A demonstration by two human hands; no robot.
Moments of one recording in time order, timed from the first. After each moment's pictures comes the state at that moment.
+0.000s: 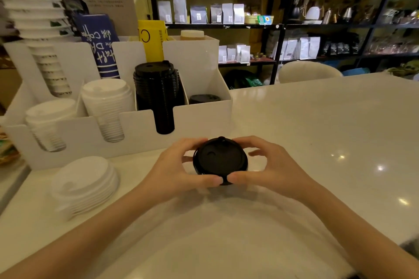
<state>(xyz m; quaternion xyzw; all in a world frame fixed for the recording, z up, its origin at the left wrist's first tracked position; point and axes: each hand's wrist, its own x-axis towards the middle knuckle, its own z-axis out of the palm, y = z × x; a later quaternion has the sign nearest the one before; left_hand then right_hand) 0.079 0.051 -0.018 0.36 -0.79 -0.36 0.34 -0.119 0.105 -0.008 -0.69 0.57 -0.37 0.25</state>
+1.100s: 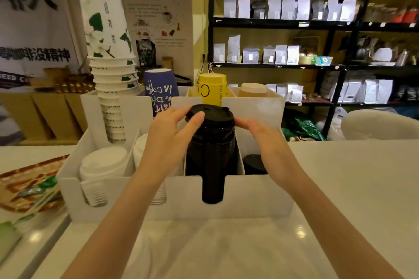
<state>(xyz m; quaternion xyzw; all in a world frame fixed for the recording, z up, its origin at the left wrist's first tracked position) 0.128 -0.059 0.087 0.48 -0.69 -0.10 0.54 -0.046 -0.048 0.079 -0.71 0.40 -0.50 0.28</state>
